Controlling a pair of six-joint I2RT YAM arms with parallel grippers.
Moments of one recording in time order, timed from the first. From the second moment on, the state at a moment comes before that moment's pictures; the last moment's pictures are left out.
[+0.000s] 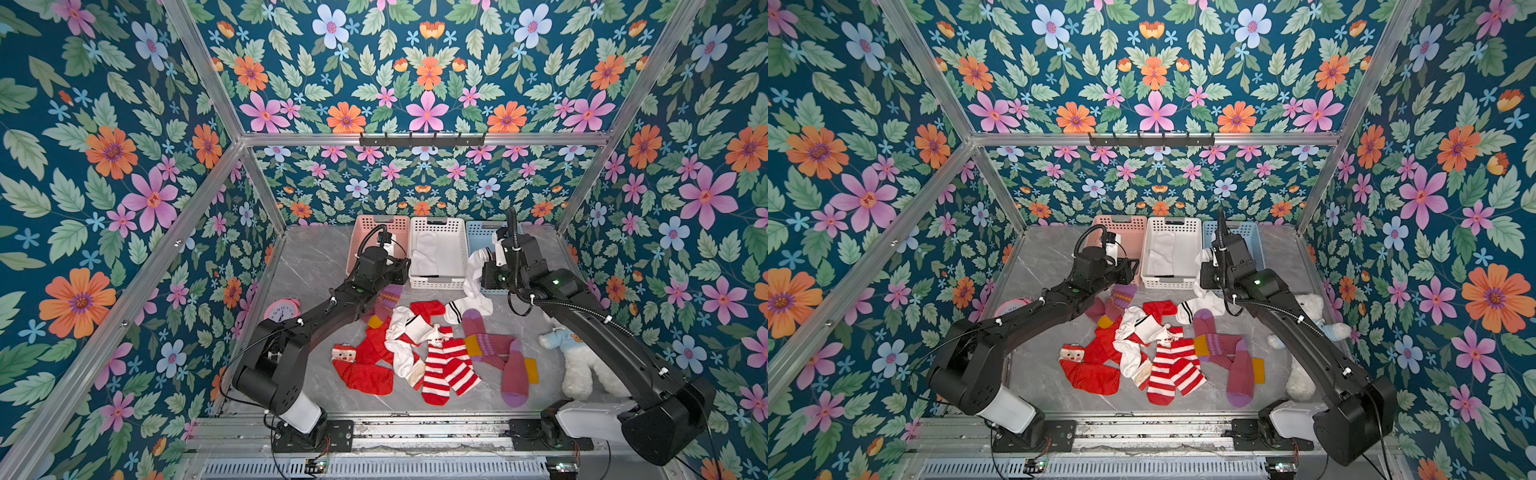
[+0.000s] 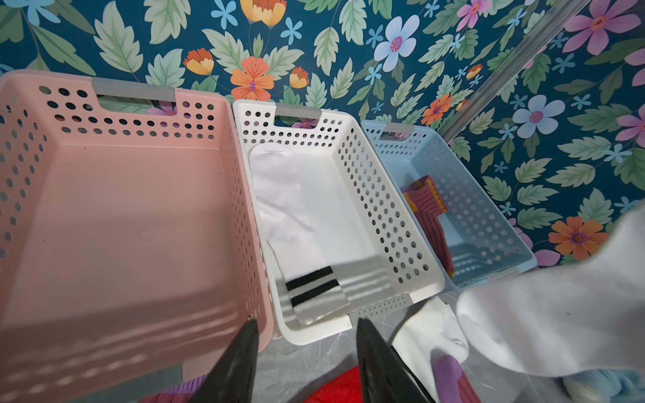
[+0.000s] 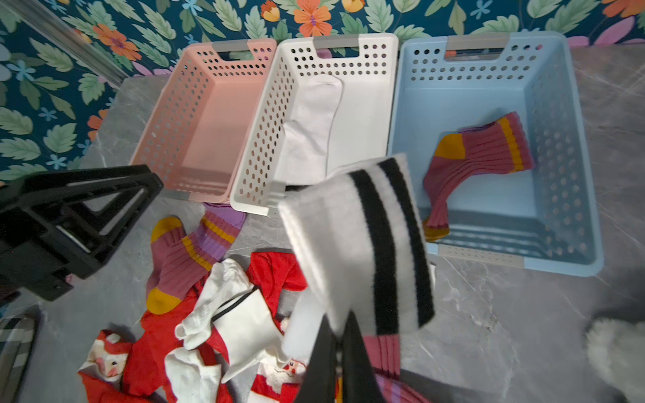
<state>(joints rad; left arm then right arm) -0.54 1.57 0.99 0.19 0.04 -0.36 0.46 1.31 1.28 -0.68 0.07 0.36</state>
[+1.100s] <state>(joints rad) -0.55 1.38 0.77 0.21 0.00 -0.41 0.49 1.85 1.66 -0.60 0.01 0.30</state>
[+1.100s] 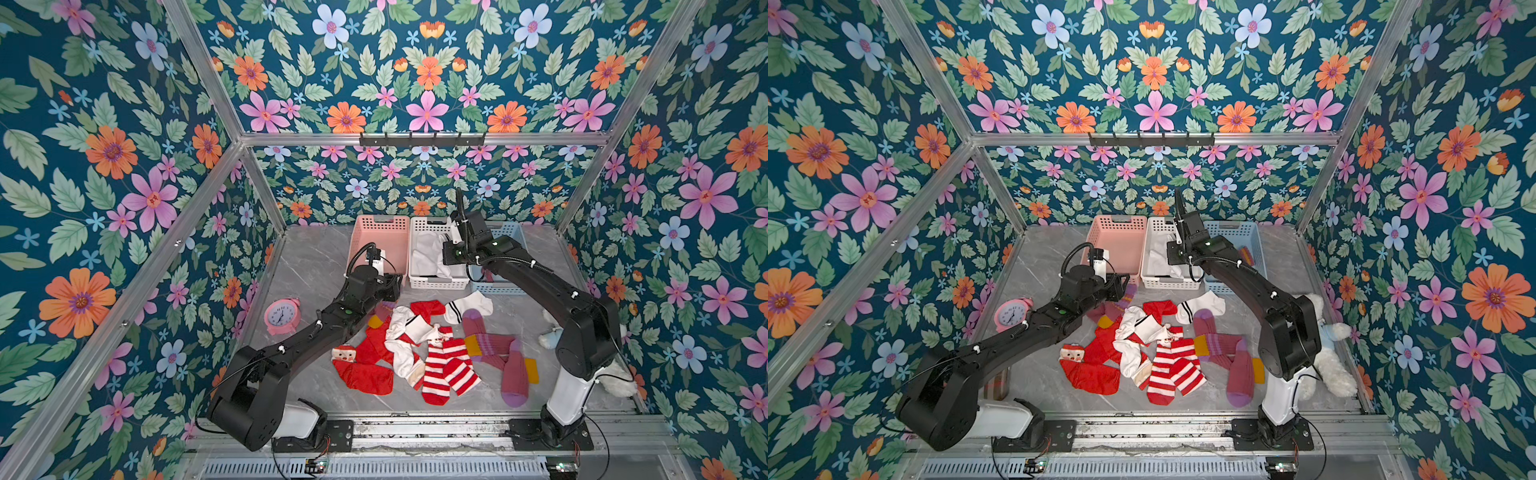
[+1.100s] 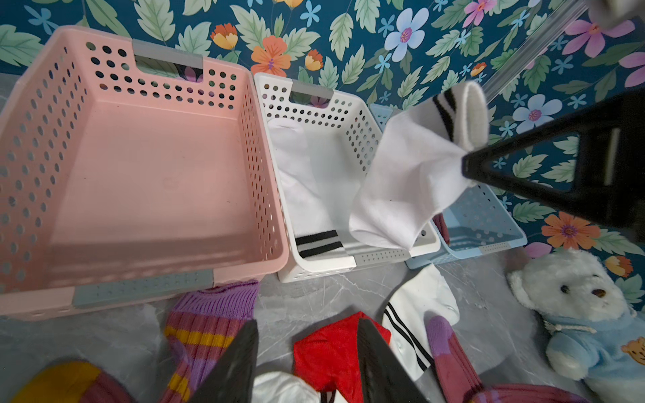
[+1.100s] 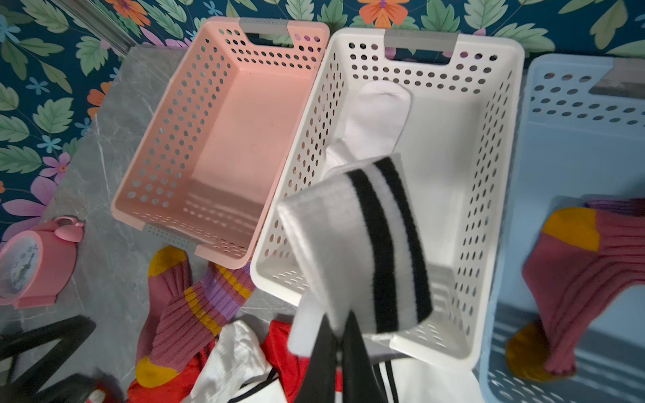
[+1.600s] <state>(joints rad) -0.55 1.35 0.76 0.20 -0.01 -0.41 0.42 2.05 1.75 -0.60 0.05 0.29</state>
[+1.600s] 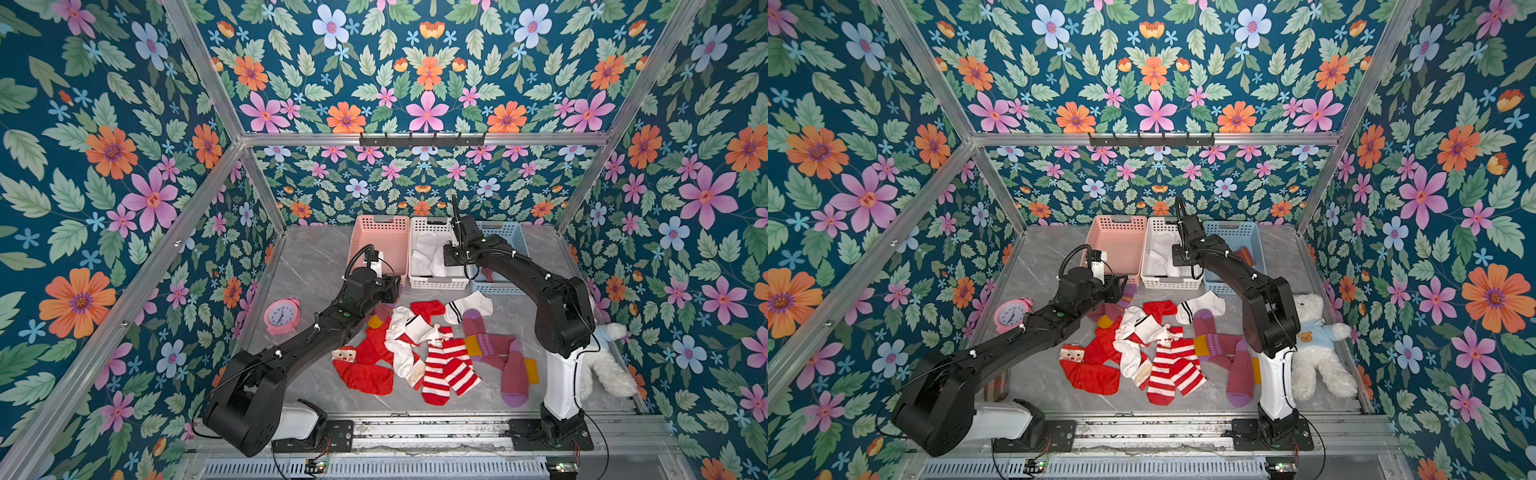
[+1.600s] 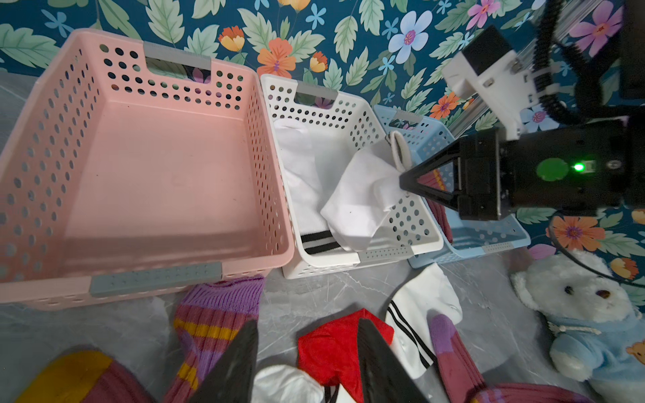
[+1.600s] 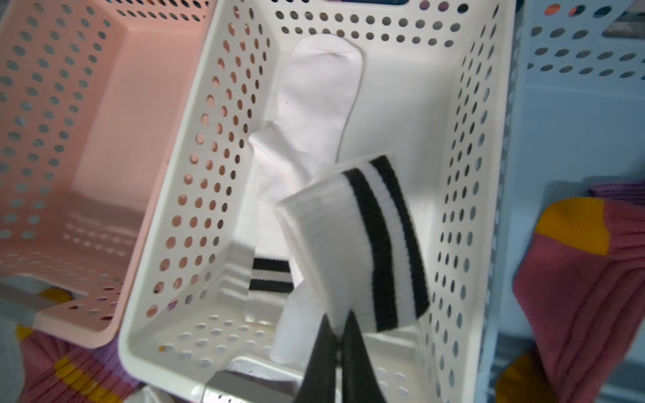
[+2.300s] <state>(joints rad) -0.55 1.35 0.75 0.19 -0.04 -0.41 0.39 2.15 1.91 -0.68 0.00 0.27</state>
